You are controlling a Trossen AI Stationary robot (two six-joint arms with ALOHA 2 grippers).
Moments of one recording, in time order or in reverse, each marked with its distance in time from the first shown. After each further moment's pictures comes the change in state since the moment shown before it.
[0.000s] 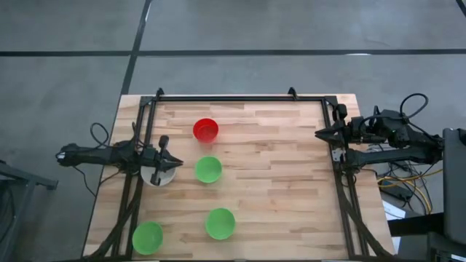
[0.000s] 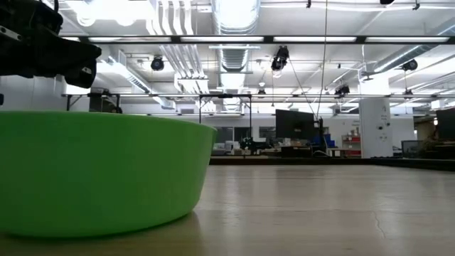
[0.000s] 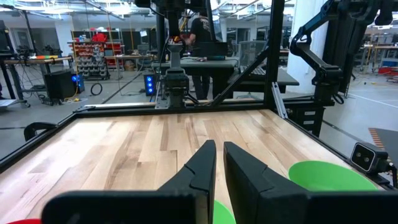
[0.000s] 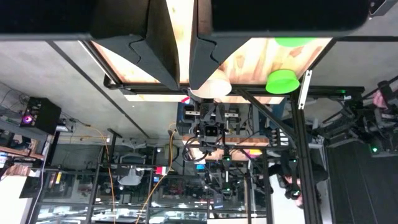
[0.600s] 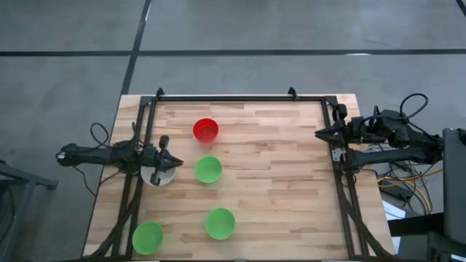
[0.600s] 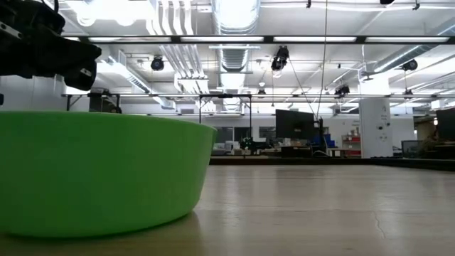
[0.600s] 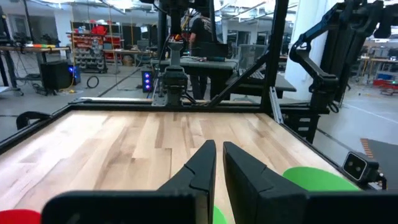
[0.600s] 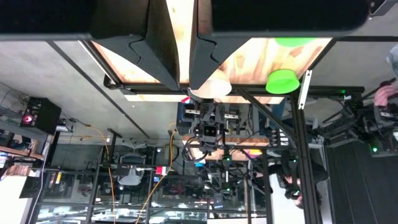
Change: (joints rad) left arm 0.000 0.001 0.000 0.000 -0.003 -0.069; right arm 0.000 0.000 0.000 0.000 0.000 0.000
